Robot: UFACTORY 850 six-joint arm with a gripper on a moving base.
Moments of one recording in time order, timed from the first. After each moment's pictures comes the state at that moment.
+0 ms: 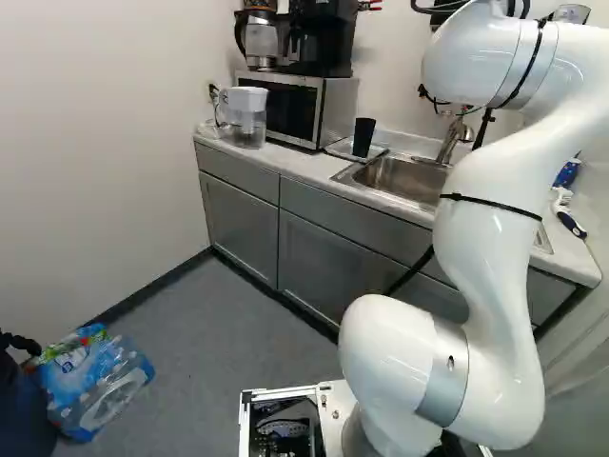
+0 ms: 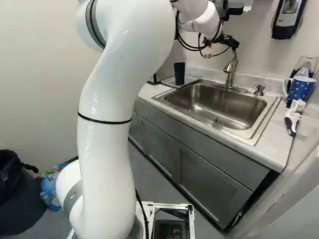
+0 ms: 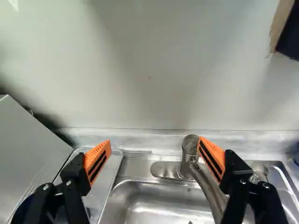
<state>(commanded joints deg) -32.2 -27.9 -101.1 4.0 -6.4 4.4</state>
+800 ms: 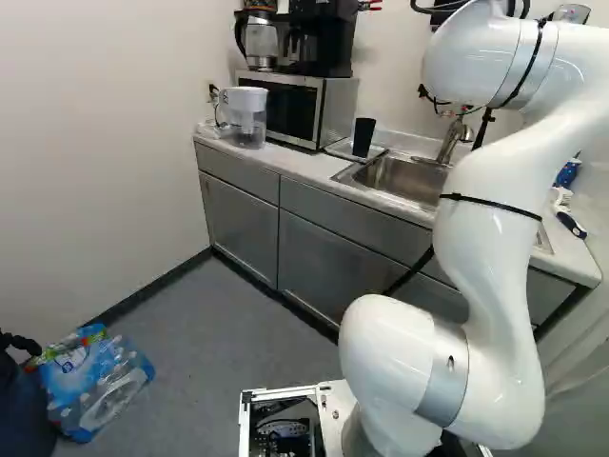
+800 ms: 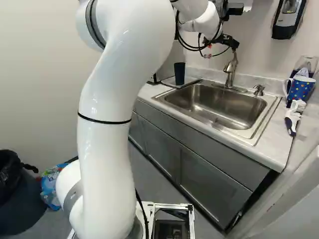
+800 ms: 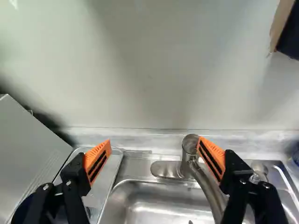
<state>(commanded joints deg) -32.2 -27.9 -101.1 4.0 -6.7 4.4</state>
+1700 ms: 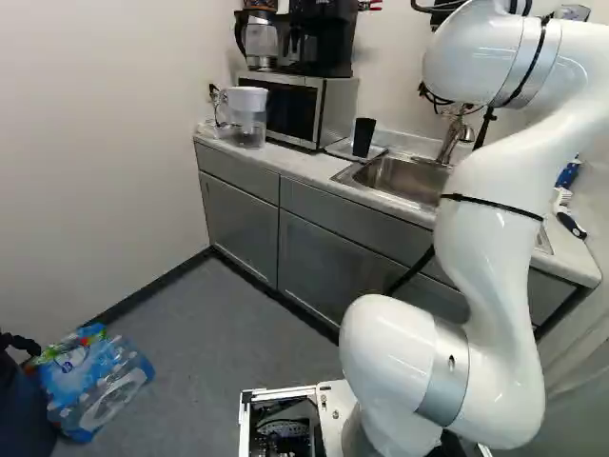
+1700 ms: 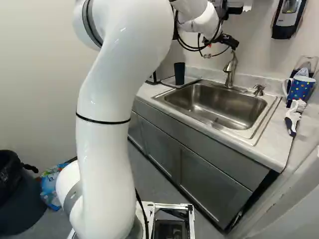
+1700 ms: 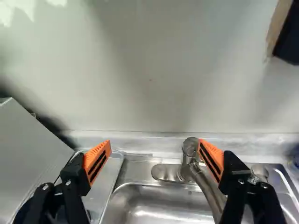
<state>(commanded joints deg) -31.9 -25.8 -98.5 4.0 -1.7 4.4</state>
